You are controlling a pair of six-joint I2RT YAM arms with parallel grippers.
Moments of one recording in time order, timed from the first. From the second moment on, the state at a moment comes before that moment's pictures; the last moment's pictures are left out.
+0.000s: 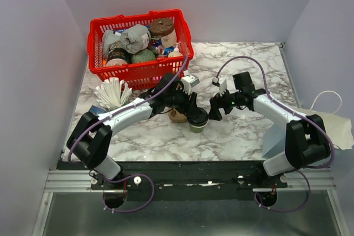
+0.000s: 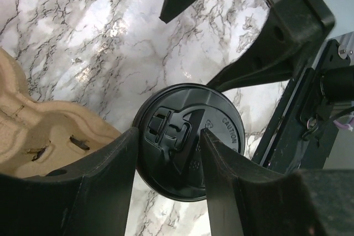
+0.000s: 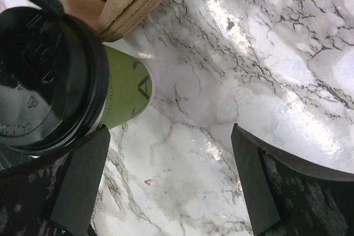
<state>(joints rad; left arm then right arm) -0.69 1.56 1.03 -0.07 0.48 -0.21 0.32 1.49 0.91 -0.38 -0.64 -0.31</state>
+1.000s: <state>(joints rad) -0.73 1.52 1.03 -0.10 0.43 -0.12 0.28 1.51 1.02 -0.43 -0.59 -0.32</state>
